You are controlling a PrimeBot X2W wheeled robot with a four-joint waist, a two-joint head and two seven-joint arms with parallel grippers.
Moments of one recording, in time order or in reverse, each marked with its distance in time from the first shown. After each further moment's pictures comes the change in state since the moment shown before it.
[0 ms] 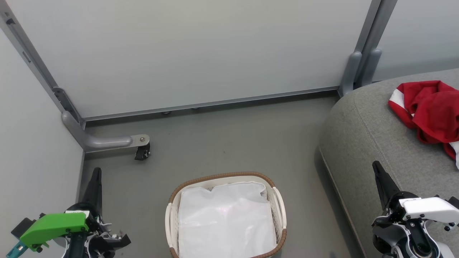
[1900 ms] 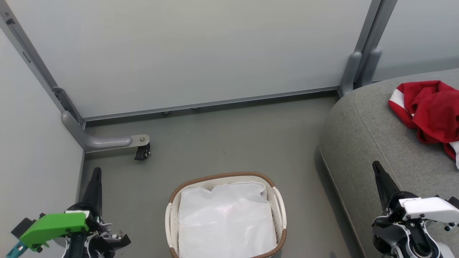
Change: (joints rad) left arm 0.000 0.000 0.000 0.000 0.000 0.000 0.000; right arm 0.000 0.000 0.000 0.000 0.000 0.000 0.000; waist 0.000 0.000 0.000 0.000
